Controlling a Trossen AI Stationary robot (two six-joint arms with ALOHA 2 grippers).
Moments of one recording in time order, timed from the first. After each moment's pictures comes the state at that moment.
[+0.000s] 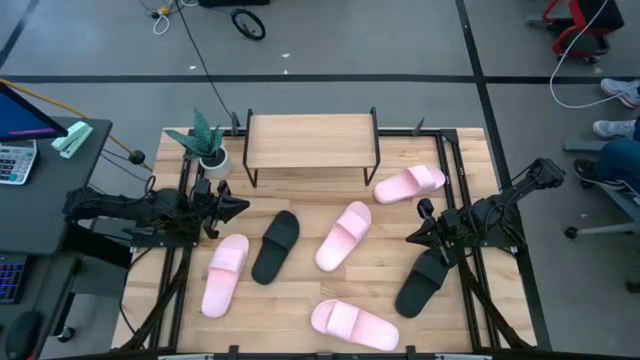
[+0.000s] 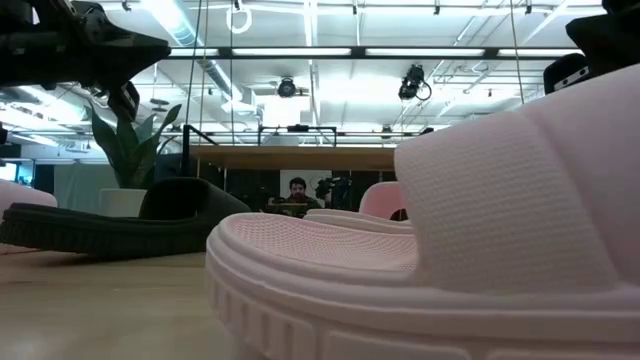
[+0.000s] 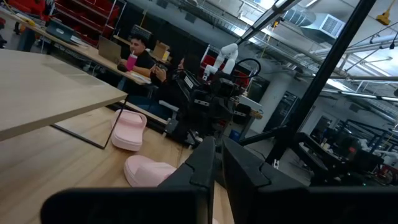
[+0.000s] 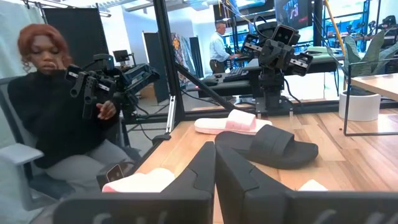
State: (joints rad) left arm -0.11 0.18 0.02 0.37 -0.21 -0.46; right arm 0.54 0.19 0.01 0.26 0.28 0.16
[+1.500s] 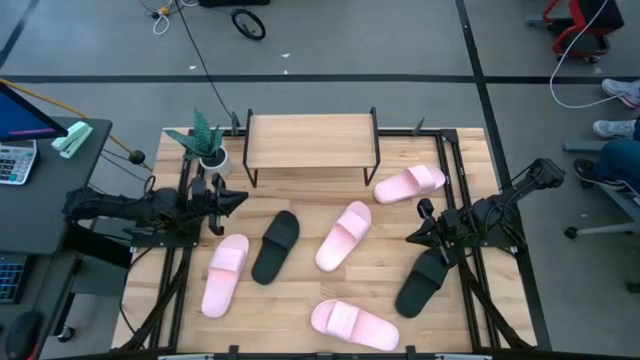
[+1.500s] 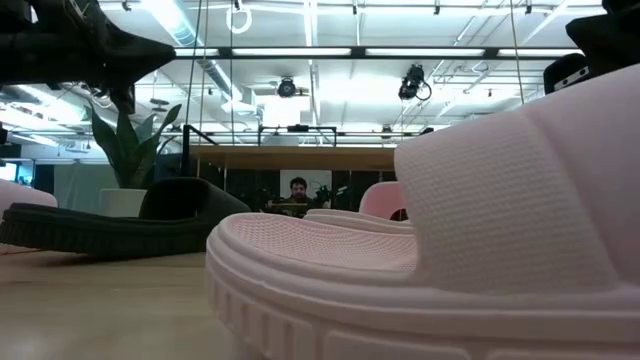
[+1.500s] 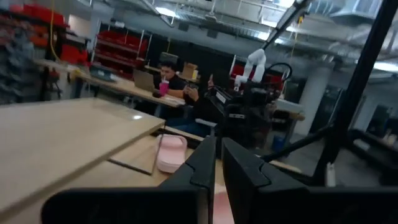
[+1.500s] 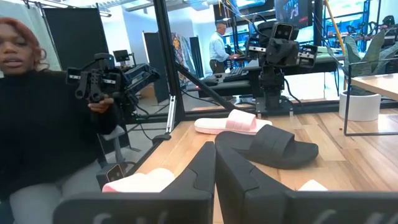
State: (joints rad) left arm -0.11 0.18 0.02 0.40 -0.34 -0.22; right arm 0.54 0.19 0.01 0.26 0.28 0.16
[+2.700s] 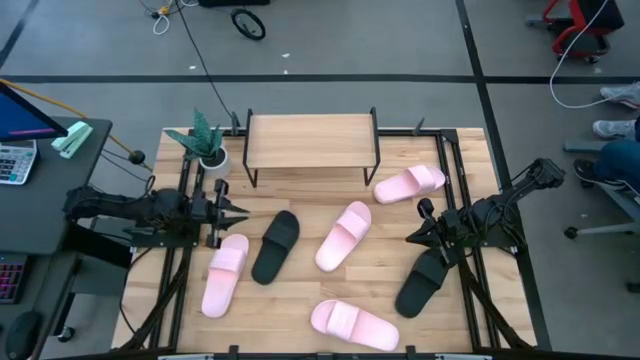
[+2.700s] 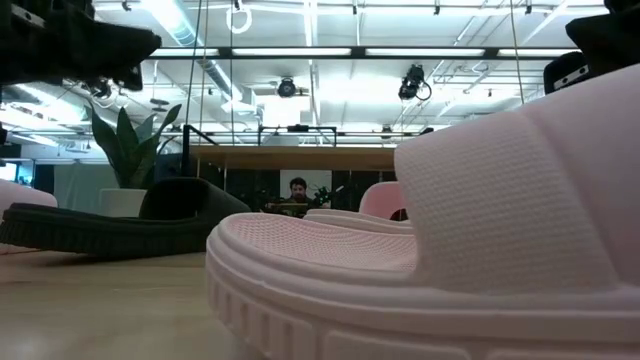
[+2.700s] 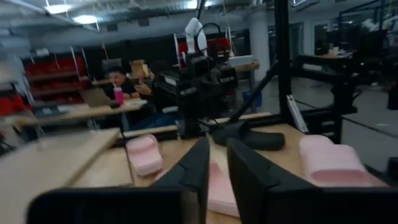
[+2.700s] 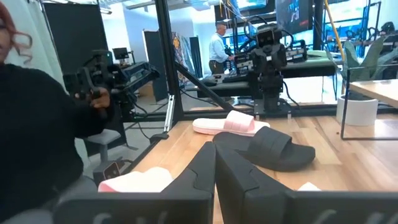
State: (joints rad) left arm -0.12 0.19 0.04 0.32 -0.08 0.15; right arm 0.54 0.19 0.01 0.26 0.28 0.13
